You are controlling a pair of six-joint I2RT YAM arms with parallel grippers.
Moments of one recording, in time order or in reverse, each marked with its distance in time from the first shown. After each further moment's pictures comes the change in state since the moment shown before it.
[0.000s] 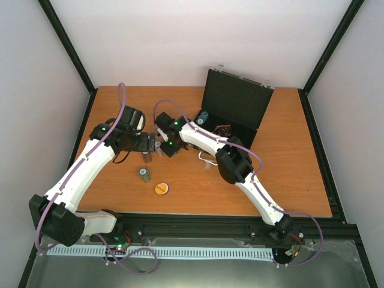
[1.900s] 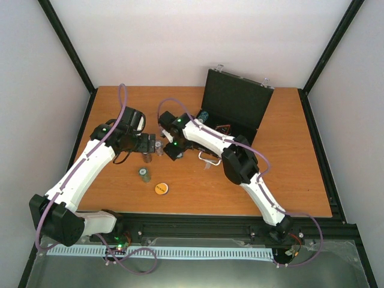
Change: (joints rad) left arm 0.000 0.000 -0.015 0.007 0.004 0.000; right arm 0.005 -0.126 -0.078 -0.137 0.003 0.013
